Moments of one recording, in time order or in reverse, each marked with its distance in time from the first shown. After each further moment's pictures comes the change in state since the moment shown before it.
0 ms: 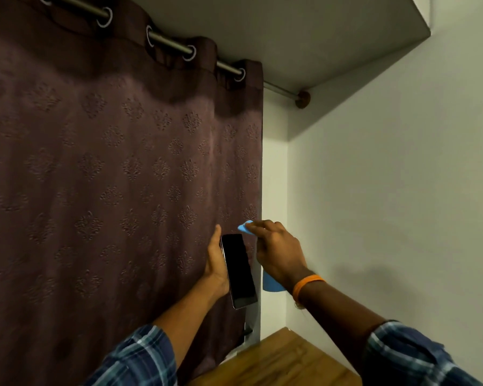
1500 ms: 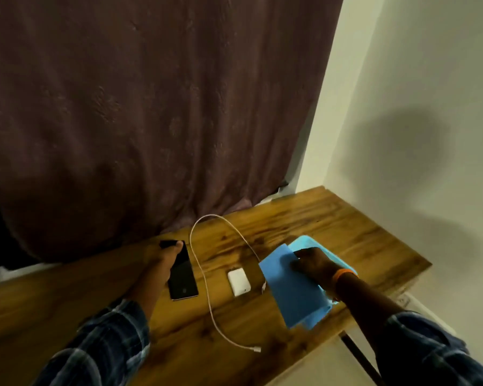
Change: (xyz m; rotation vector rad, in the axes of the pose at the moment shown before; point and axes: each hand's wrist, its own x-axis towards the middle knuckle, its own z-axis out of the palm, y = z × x) left_hand -0.153 -0.203 -0.339 0.668 1.001 -0.513; right_hand -0.296 0.029 0.192 0.600 -0.983 1.002
